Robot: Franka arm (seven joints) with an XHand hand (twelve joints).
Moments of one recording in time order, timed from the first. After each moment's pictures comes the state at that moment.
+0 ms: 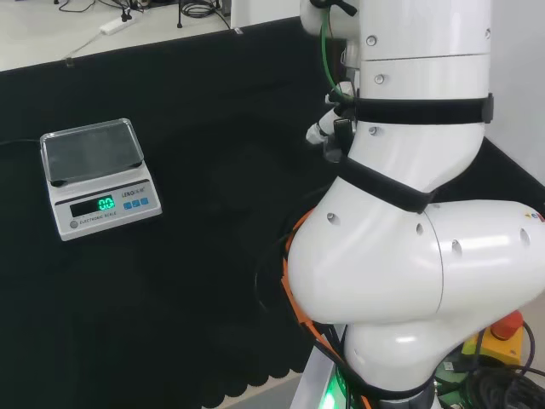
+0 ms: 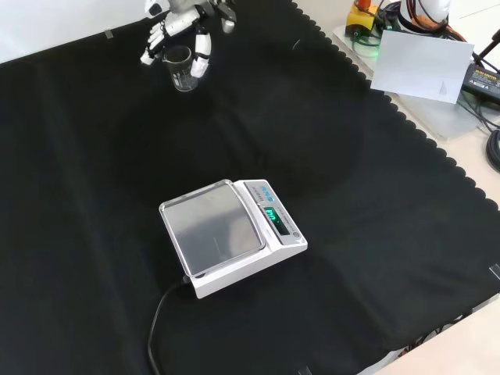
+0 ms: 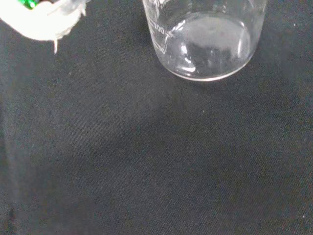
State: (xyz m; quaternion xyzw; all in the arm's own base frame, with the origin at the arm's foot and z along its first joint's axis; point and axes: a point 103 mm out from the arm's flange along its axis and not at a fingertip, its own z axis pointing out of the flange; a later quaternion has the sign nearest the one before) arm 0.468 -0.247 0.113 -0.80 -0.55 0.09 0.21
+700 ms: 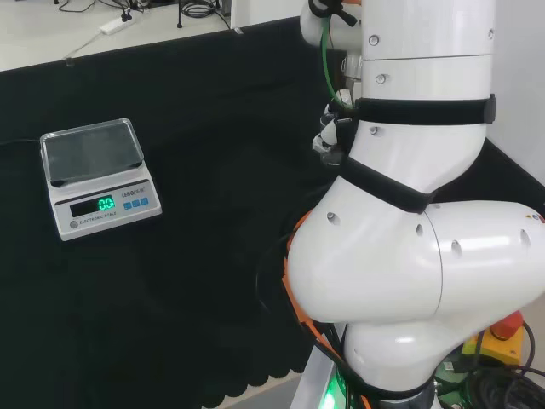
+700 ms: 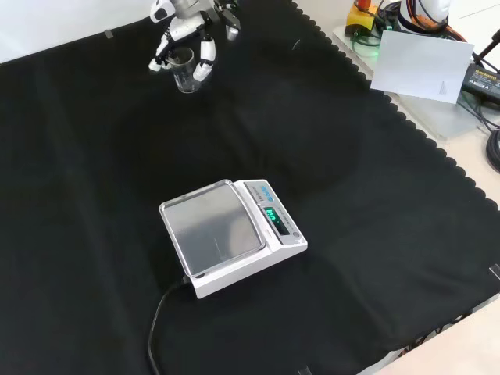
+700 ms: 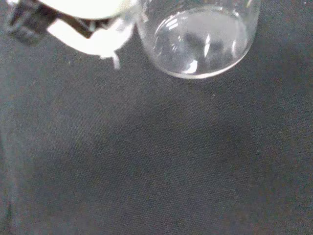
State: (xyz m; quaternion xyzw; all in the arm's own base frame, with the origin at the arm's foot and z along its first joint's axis) arm 0.463 -0.240 0.100 -0.81 -0.54 0.06 0.20
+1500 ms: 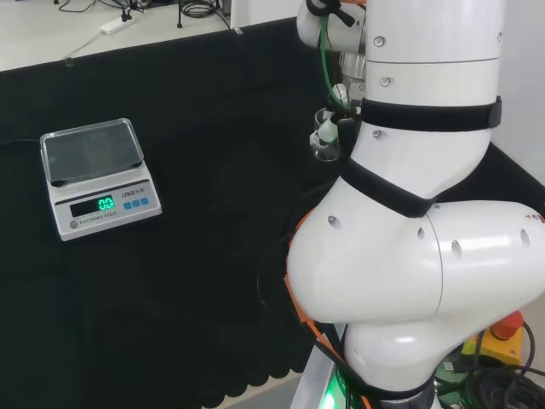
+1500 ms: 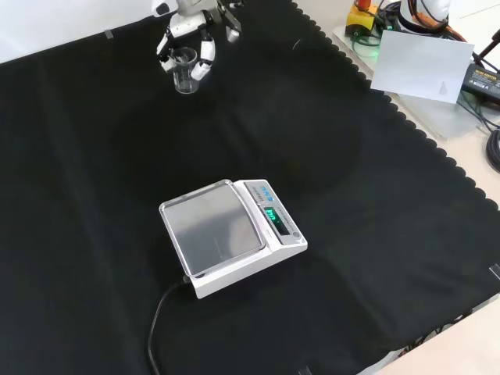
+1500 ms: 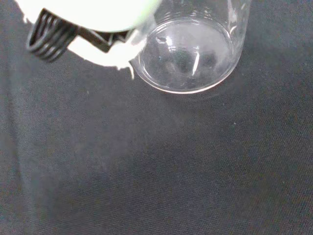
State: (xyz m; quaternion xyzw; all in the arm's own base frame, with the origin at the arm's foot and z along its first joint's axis) arm 0.469 -0.231 0.109 -0.82 -0.55 0.04 0.16
